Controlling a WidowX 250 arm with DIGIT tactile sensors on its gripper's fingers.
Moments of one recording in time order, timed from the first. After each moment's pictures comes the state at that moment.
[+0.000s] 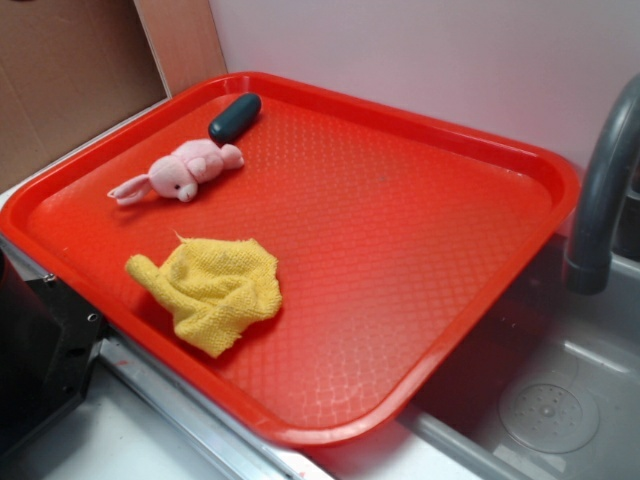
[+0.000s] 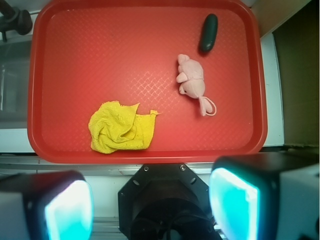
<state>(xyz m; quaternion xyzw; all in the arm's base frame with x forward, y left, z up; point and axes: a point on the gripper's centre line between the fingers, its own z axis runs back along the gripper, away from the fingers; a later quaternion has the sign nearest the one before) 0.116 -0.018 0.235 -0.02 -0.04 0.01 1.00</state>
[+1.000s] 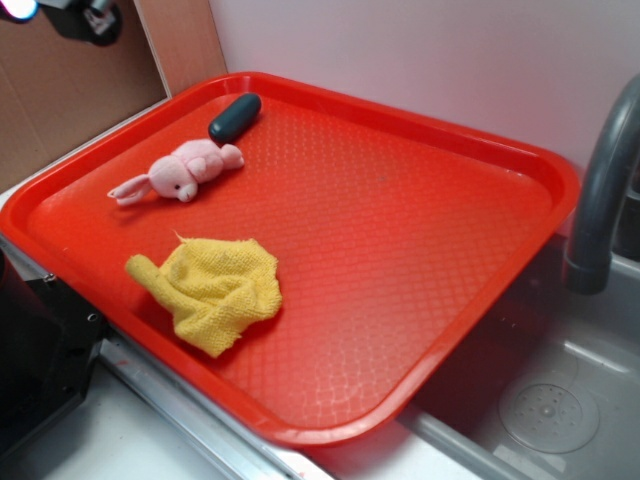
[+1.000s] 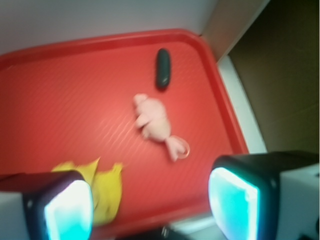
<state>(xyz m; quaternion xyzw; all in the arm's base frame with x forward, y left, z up) 0.157 0.034 0.184 0.06 -0.16 0.14 0.98</state>
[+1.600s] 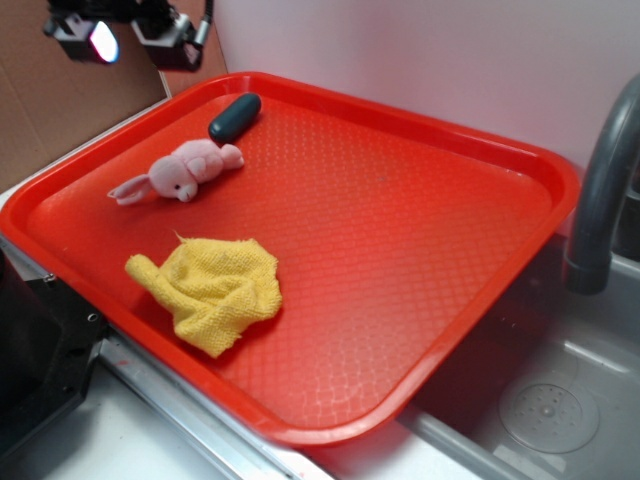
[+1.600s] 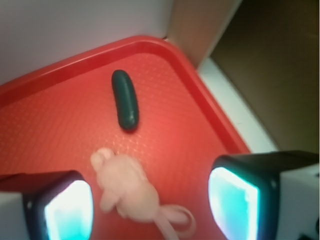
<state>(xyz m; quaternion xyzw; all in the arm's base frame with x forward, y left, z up) 0.221 0.087 0.113 0.05 -0.15 0.25 0.96</state>
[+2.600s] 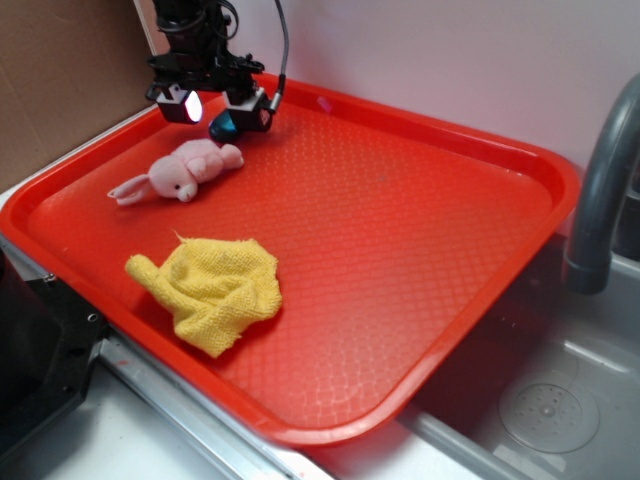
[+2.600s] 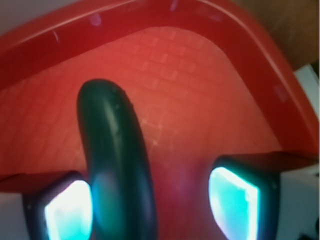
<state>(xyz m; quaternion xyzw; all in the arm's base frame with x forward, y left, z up) 0.288 0.117 0.021 0.04 -0.09 0.23 0.97</state>
